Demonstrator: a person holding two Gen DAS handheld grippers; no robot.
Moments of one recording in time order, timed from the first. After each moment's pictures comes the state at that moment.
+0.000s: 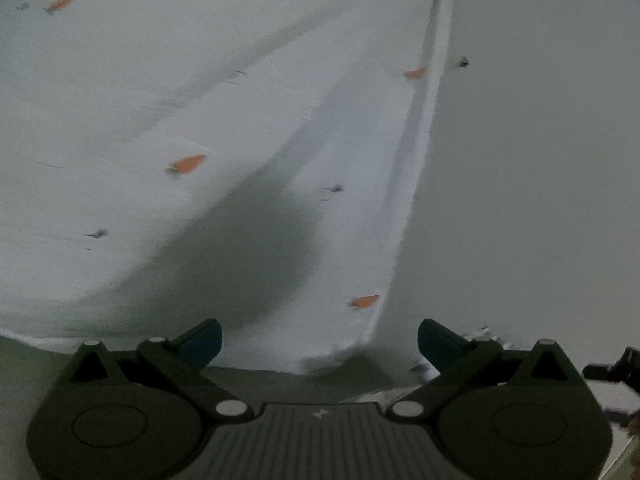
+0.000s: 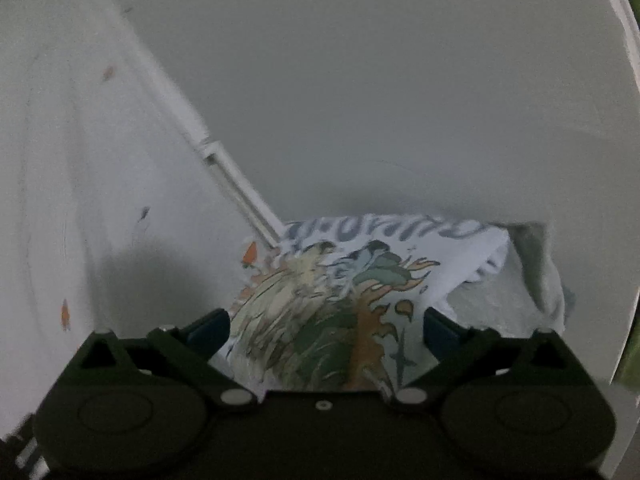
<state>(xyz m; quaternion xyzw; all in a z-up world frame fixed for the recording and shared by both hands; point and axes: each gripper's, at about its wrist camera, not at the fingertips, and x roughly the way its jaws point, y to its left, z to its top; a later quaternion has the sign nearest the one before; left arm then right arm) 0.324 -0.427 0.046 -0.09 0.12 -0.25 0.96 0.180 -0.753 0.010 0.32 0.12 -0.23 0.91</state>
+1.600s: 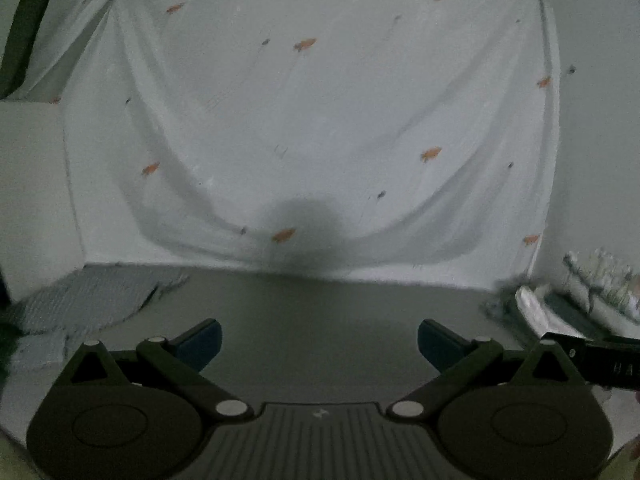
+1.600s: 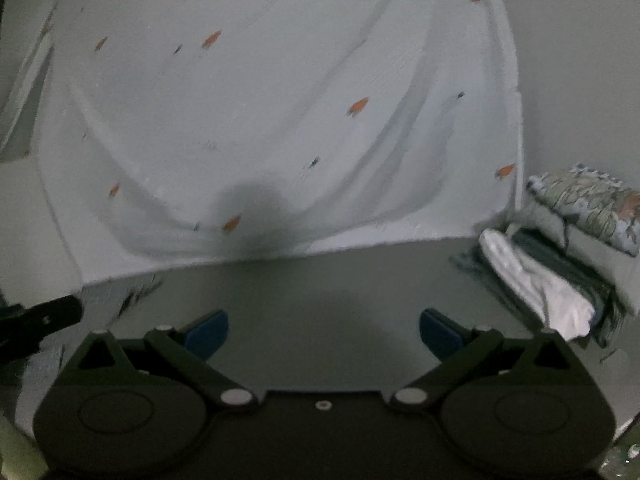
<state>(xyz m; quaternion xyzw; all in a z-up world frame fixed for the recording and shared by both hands) 0.036 -0.080 0.021 -0.03 0.18 -0.02 0.98 0.045 -0.318 0.008 0.07 0.21 0.00 0.98</state>
